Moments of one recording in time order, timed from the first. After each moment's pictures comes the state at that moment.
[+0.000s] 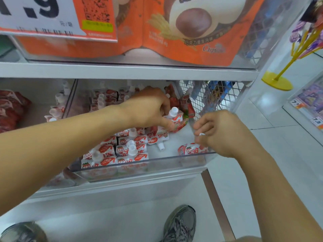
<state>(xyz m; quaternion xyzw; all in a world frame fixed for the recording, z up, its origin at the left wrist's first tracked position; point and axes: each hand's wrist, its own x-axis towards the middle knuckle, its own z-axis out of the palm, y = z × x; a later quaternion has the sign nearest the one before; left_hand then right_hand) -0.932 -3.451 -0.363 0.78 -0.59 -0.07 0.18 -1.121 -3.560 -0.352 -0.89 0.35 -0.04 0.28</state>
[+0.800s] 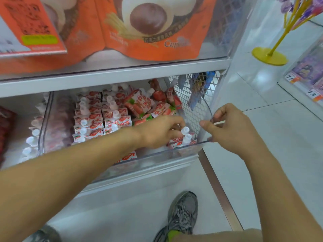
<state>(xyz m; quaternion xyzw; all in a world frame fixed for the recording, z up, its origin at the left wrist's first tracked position) -0.988 -3.484 -0.401 0.68 -0.60 -0.34 0.24 -1.166 -3.589 -0.374 -0.81 0.46 -0.17 0.33</state>
